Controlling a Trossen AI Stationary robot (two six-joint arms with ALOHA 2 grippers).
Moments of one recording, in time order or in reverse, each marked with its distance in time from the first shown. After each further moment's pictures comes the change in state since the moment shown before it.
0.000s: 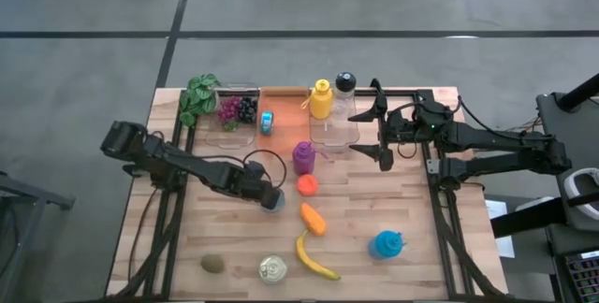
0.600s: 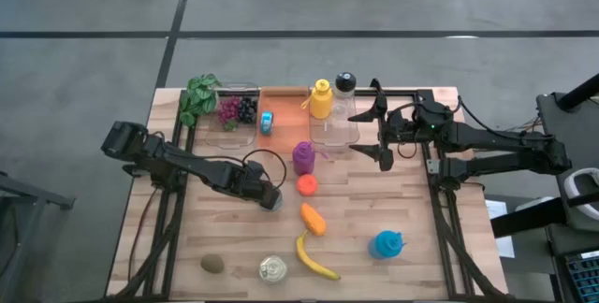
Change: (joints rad) left arm 0.002 0.004 0.026 -0.072 0.015 -0.003; right arm 0.000 0.000 0.000 -0.001 0.000 -0.002
